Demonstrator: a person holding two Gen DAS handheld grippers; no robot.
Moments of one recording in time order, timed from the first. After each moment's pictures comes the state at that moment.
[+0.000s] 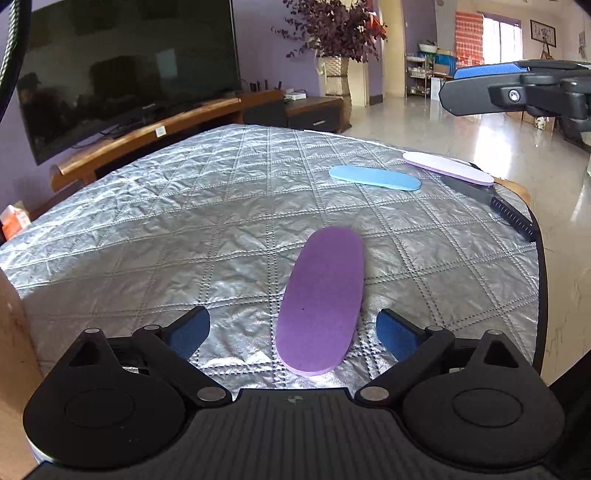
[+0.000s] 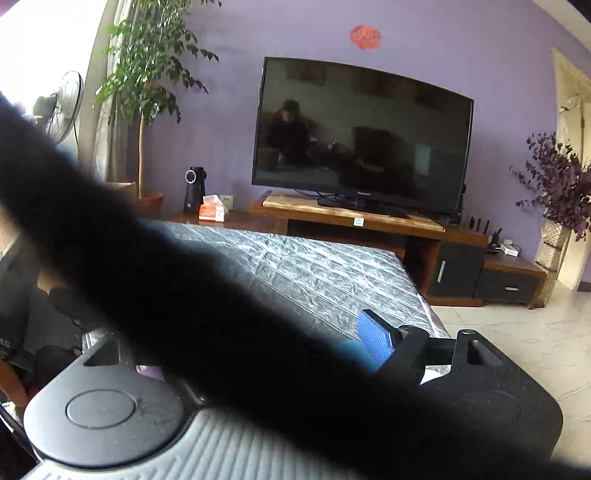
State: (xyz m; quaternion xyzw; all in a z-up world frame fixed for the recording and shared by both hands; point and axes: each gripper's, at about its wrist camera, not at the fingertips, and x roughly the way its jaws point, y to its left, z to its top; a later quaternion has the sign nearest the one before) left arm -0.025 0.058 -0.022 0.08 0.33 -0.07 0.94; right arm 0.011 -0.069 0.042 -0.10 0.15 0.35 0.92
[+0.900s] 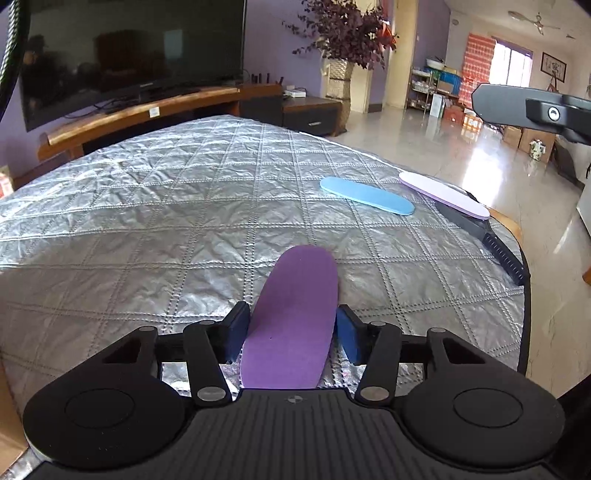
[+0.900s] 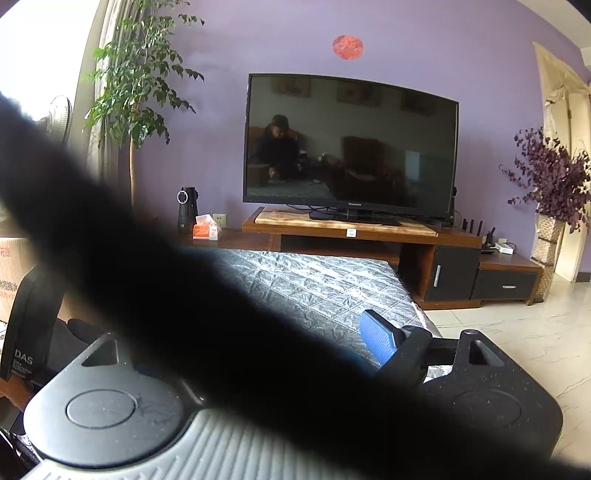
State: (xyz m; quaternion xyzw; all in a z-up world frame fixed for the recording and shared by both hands) left arm -0.007 0.053 -0.018 0.03 0.34 -0.09 0.94; right arm 0.008 -0.083 0.047 -0.07 0.14 0.34 0.93
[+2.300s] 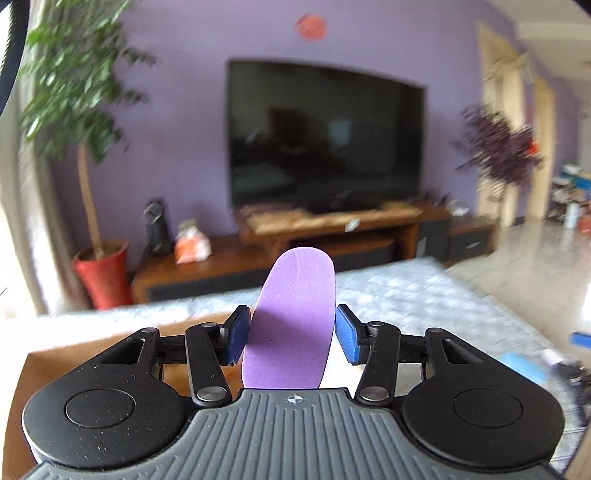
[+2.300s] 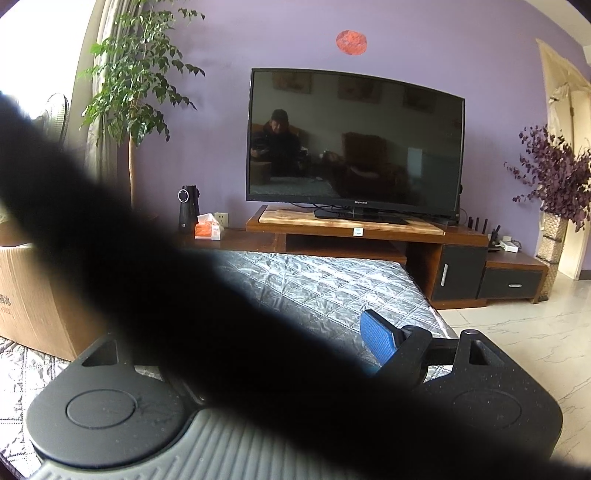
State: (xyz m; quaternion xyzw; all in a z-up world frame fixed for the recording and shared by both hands) left arm -0.101 0.245 0.185 -0.02 0.23 0.19 0.95; right arm 0.012 -0.056 0.050 -0.07 0.15 0.34 0.93
